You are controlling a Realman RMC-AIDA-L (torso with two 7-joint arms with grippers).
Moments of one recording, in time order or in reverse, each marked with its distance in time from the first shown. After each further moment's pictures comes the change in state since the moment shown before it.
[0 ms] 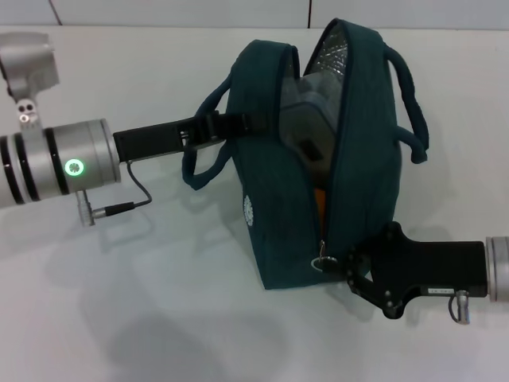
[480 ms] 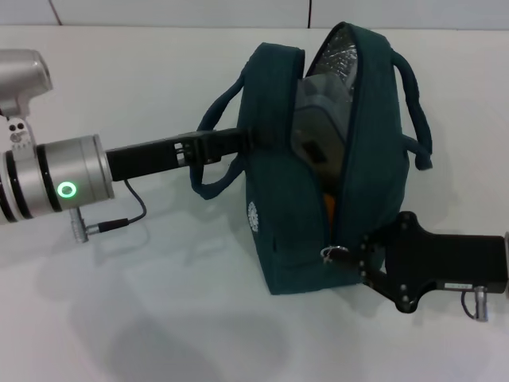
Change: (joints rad) left arm 0.030 0.002 0.005 -0.014 -0.018 0.058 0.167; right arm -0.027 -0.003 0.073 -0.015 0.005 -0.089 -0.057
